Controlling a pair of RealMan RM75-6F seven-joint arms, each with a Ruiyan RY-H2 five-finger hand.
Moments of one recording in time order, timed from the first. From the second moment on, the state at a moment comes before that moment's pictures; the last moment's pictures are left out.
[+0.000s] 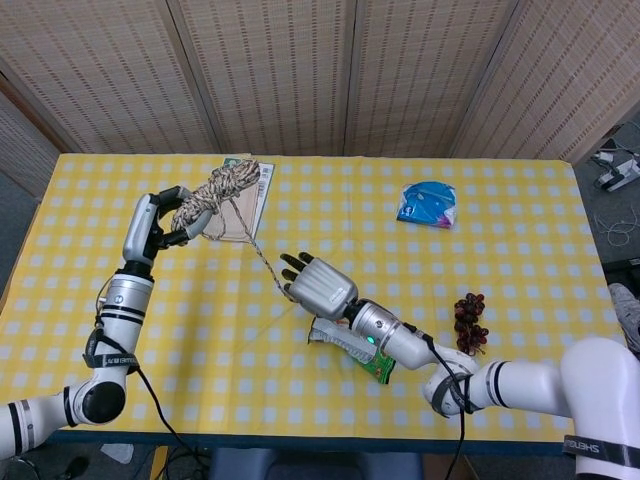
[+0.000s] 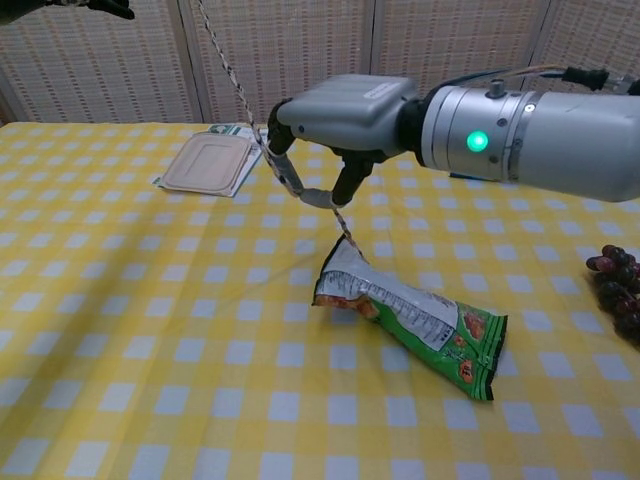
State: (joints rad) left arm -0.73 -1.28 -0.50 -1.80 0.78 1.13 -0.33; right arm 1.07 -1.51 0.12 -1.52 -1.29 0.85 -0.41
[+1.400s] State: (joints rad) left arm -0.71 -1.42 -0.28 -1.73 1.12 1.26 0.07; right arm 1.22 -1.35 0.40 -1.74 -1.07 0.95 -0.61
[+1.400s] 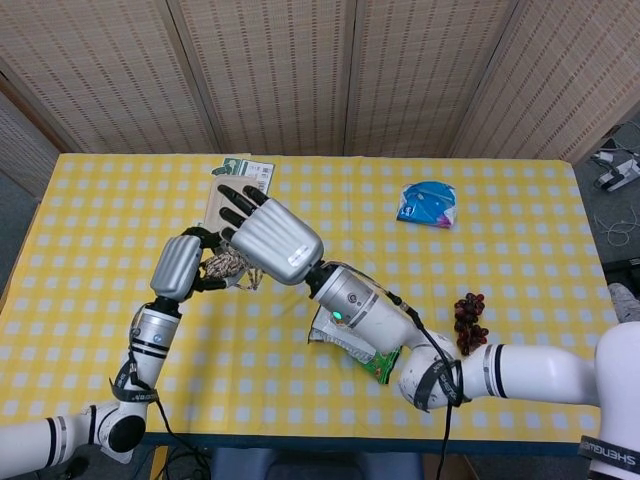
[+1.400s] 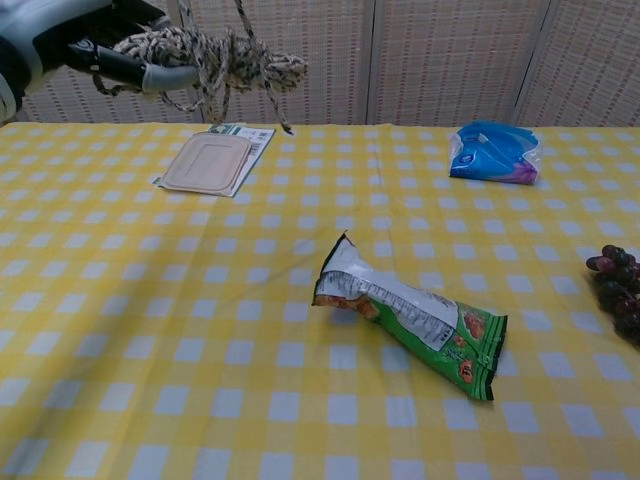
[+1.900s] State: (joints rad) left arm -0.68 -1.34 -0.27 -1.89 1.27 1.20 -0.17; right arm 1.25 -1.40 0.39 -1.60 -0.96 0.94 -0.58
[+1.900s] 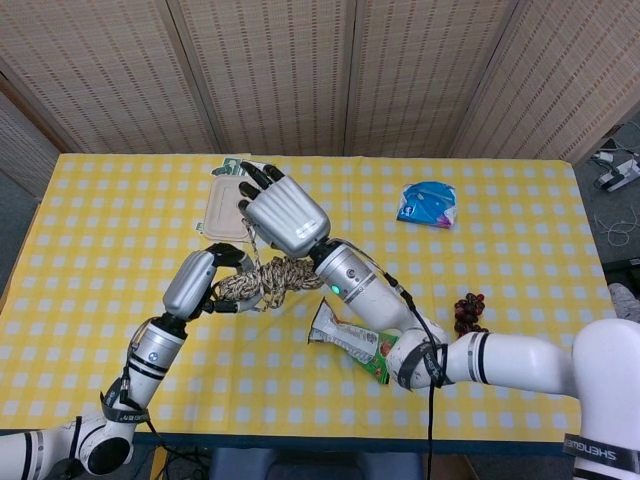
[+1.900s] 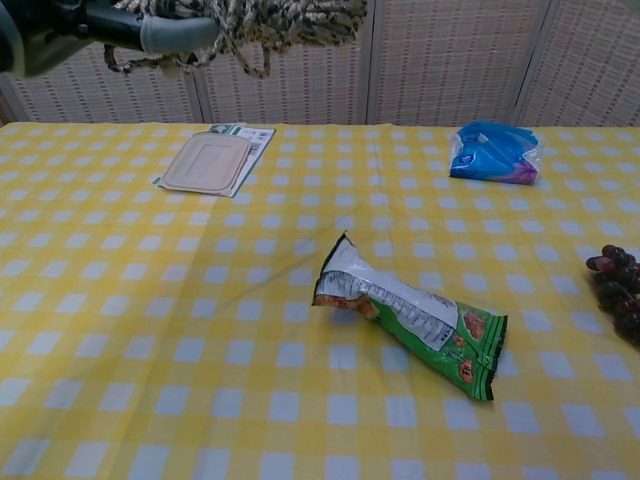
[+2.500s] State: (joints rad) left arm -0.64 -1.30 -0.36 -1.91 1.28 1.22 -0.39; right arm 1.18 -1.47 0.34 -1.47 -1.02 0.94 -0.36
